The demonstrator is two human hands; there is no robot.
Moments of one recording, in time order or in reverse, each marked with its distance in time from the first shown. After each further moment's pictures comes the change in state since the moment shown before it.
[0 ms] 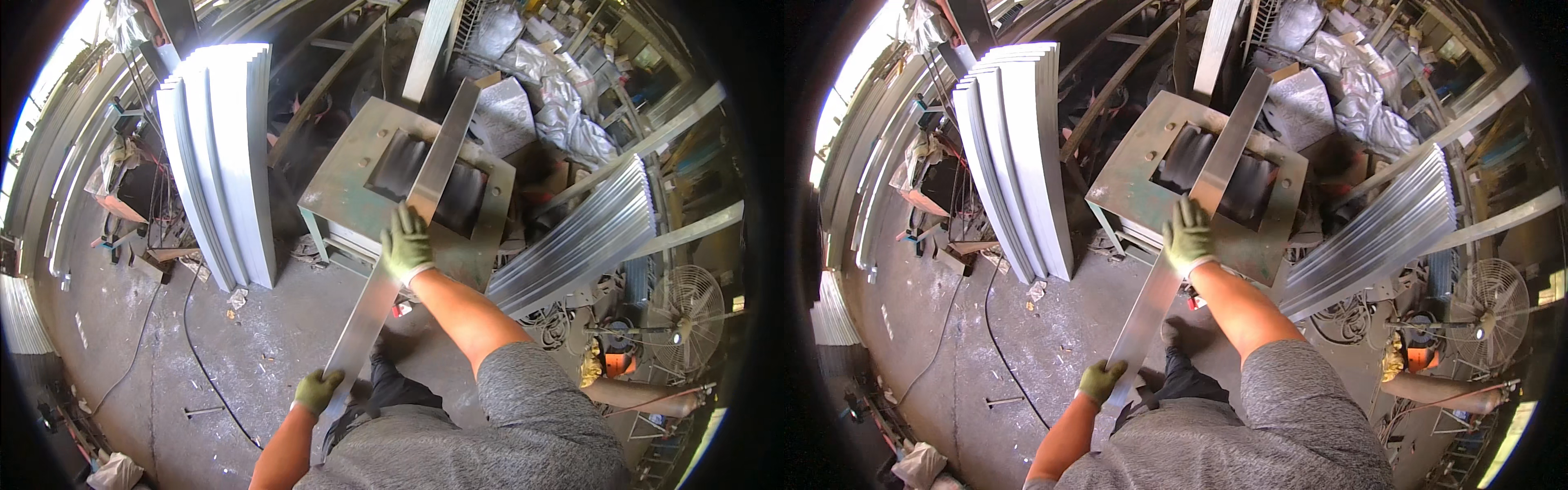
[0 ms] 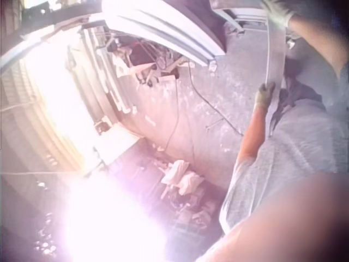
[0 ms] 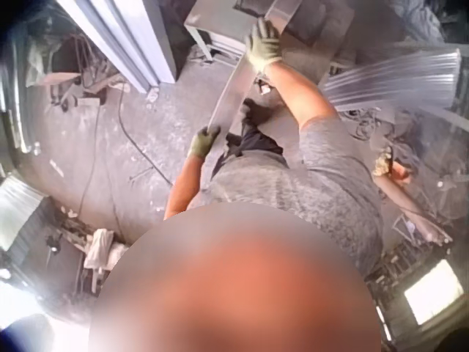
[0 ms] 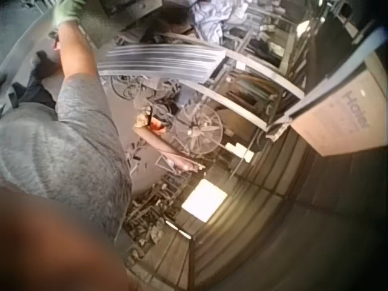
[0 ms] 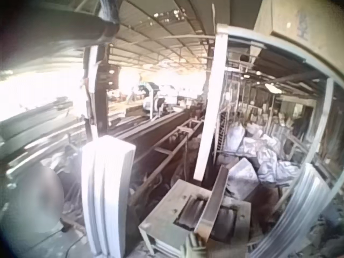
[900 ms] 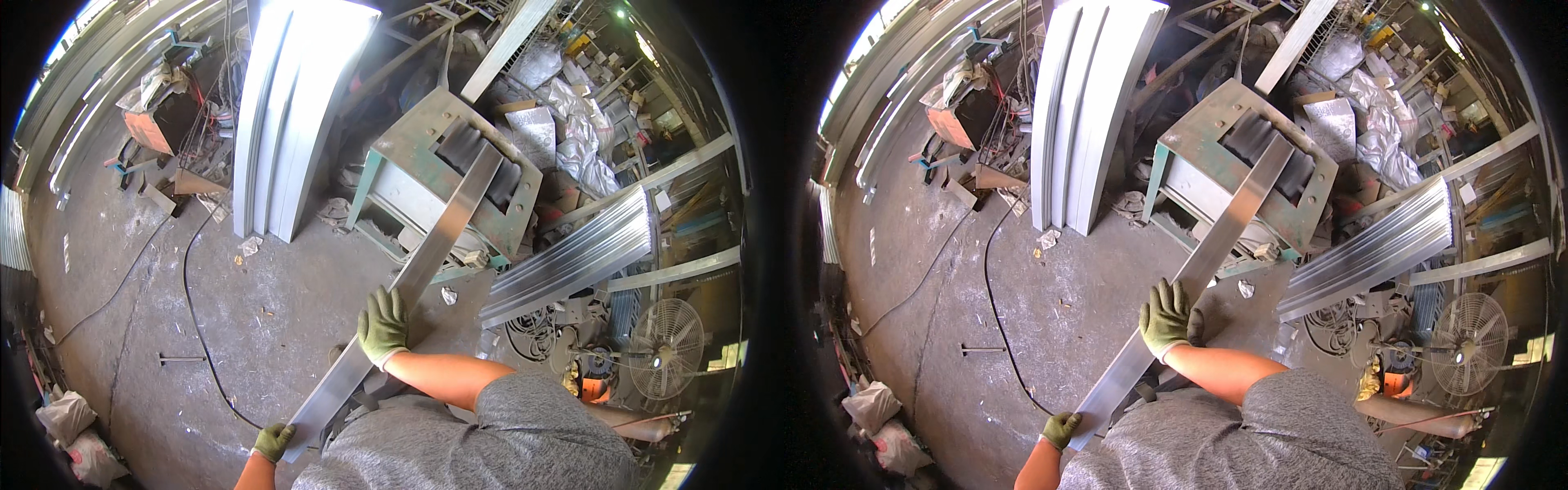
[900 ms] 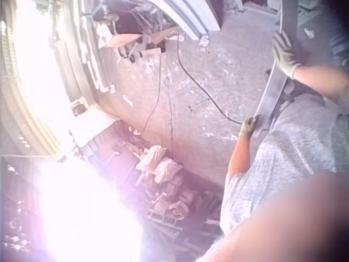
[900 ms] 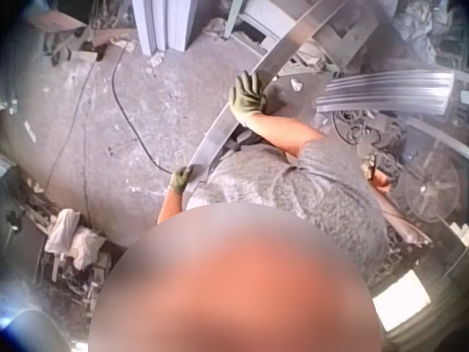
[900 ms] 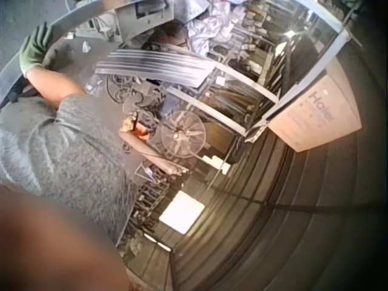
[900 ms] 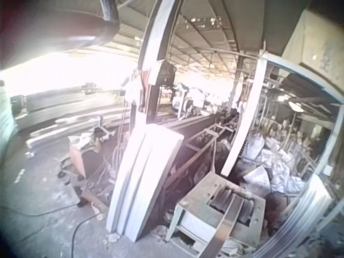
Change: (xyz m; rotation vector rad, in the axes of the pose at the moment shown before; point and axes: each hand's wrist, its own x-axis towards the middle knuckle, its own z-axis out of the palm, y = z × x) left_hand -0.212 -0.344 0.005 -0.207 0.027 0.008; right_hand -0.272 -0.230 -0.038 0.113 -0.283 0.030
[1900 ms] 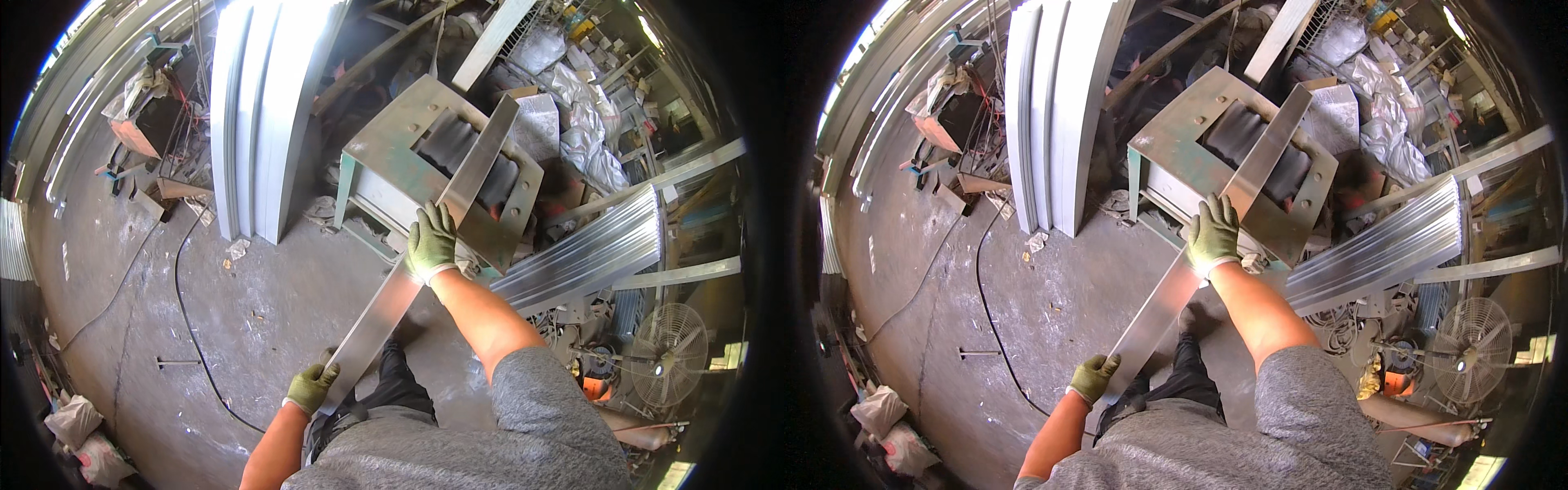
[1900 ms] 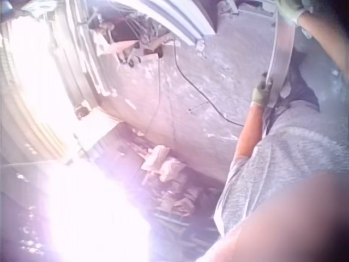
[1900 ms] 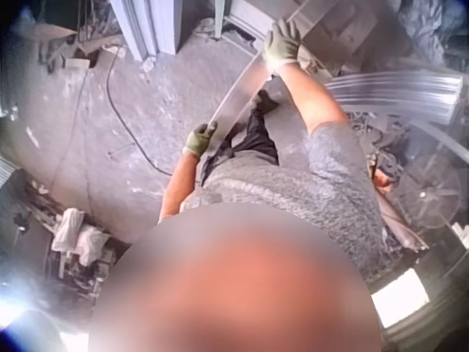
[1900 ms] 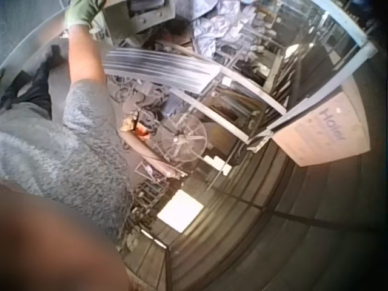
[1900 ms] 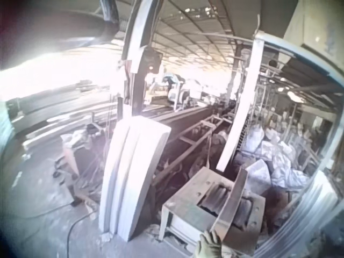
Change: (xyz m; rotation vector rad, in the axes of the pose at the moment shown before) left_hand 0.144 0.249 0.077 0.093 0.027 0.049; right_hand 0.210 0.177 -0.068 -0.144 0.217 -0.094
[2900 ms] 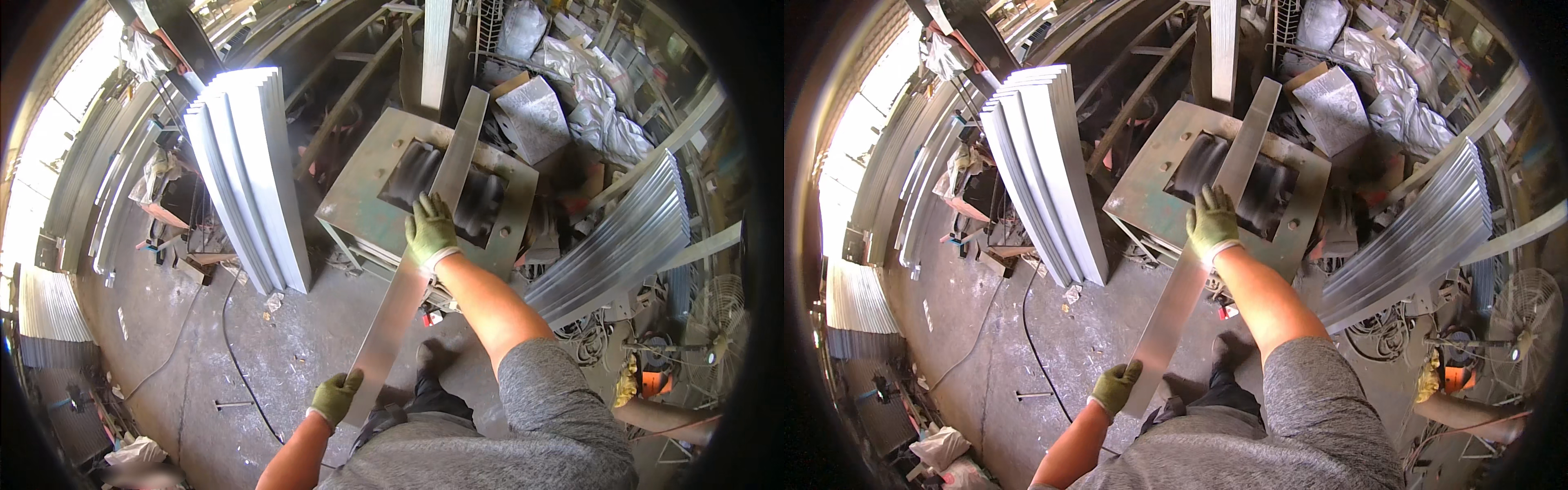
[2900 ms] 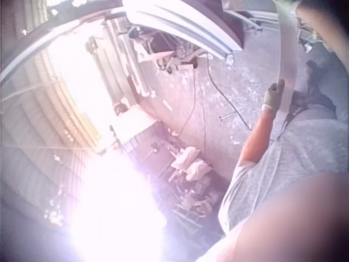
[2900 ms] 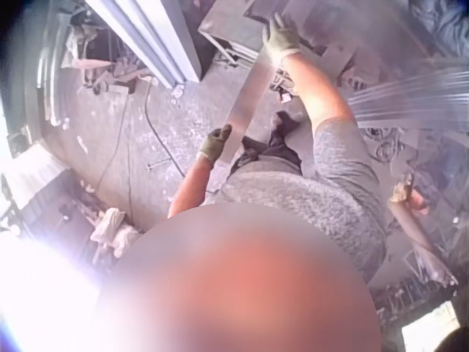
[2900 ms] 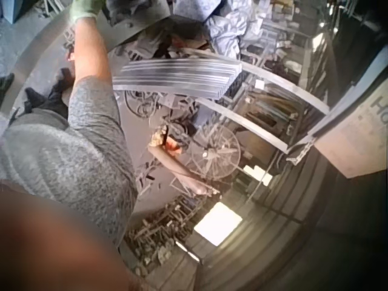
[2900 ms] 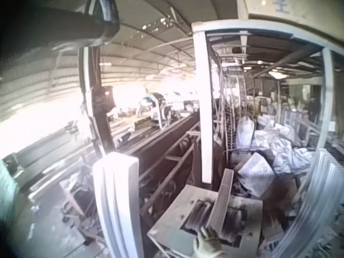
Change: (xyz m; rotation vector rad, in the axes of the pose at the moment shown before) left_hand 0.026 0.156 0.006 0.032 -0.023 -0.133; right_hand 0.099 0.096 0.011 0.105 0.042 0.083
